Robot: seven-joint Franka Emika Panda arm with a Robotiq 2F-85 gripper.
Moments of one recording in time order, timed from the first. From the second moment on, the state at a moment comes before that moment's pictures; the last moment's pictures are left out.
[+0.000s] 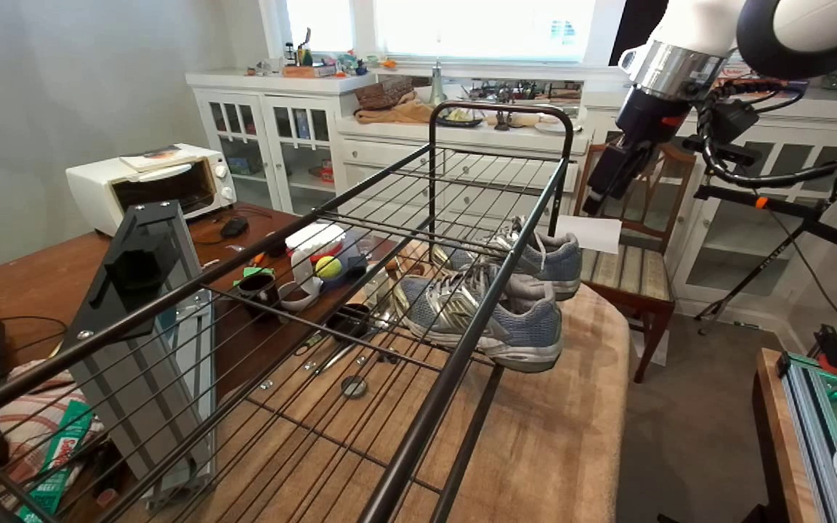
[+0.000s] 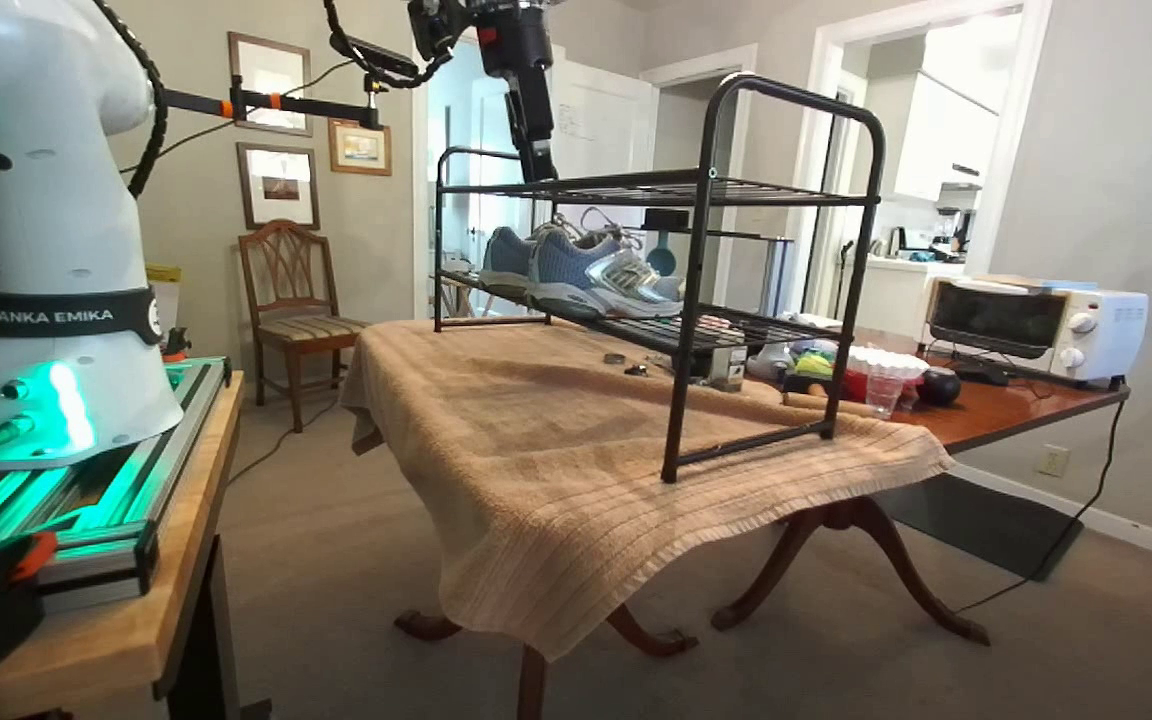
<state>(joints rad) -0.12 -0.50 -0.04 -2.63 -0.04 2.37 0.09</state>
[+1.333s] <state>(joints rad) -0.15 -0.30 0.00 -2.68 -0.07 2.70 0.19</state>
